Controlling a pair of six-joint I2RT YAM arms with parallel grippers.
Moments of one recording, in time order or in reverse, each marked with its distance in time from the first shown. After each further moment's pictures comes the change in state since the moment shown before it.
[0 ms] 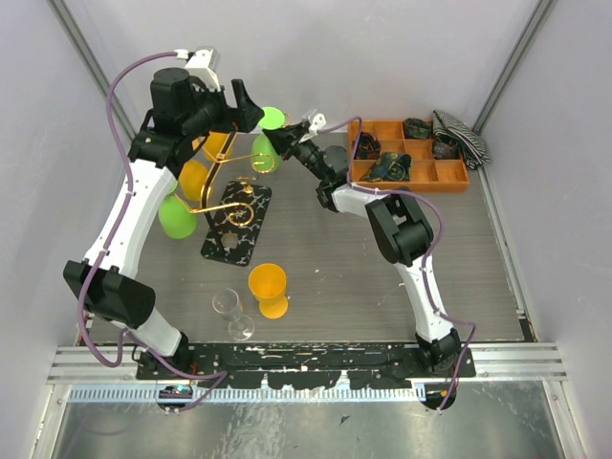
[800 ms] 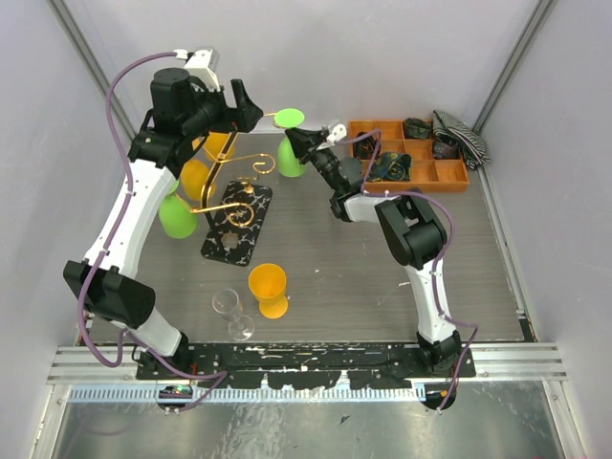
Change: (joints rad) left arm 0.000 0.000 0.000 -0.004 -0.020 0.005; right arm -0.037 -0.094 -0.231 0.132 0.164 -0.053
